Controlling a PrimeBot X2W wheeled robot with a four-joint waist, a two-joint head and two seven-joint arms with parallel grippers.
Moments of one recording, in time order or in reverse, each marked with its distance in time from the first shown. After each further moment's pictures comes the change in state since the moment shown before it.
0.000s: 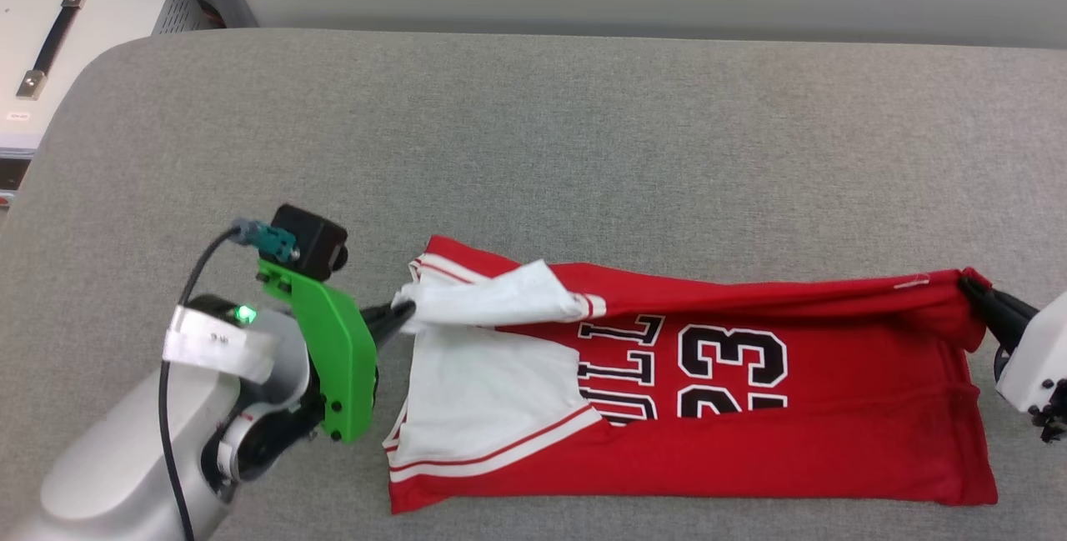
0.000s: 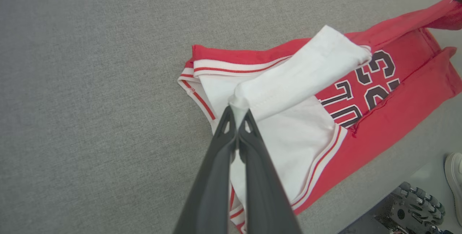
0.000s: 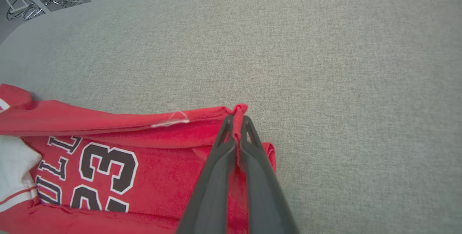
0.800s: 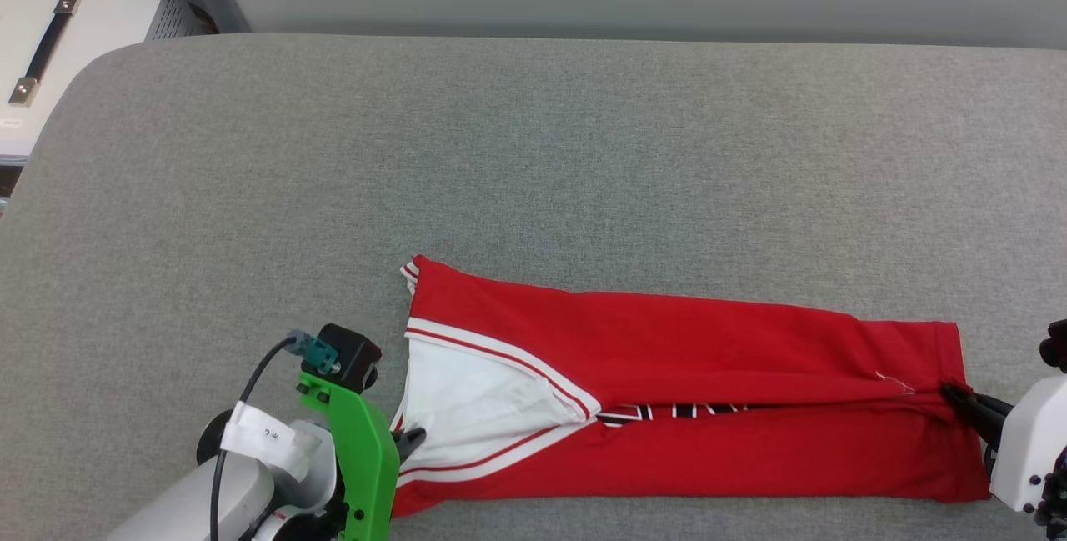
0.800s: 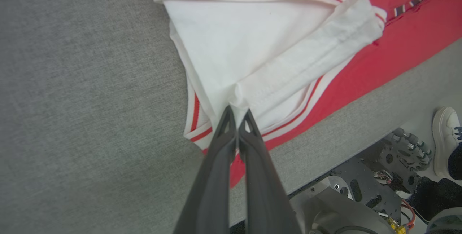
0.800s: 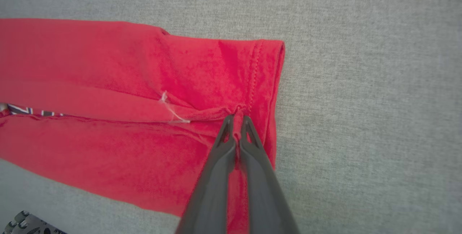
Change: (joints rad) left arm 0.158 0.013 -0.104 -0.011 0.003 0.043 0.026; right arm 0.191 -0.053 0.047 -0.083 0.000 0.000 0.061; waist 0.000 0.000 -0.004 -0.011
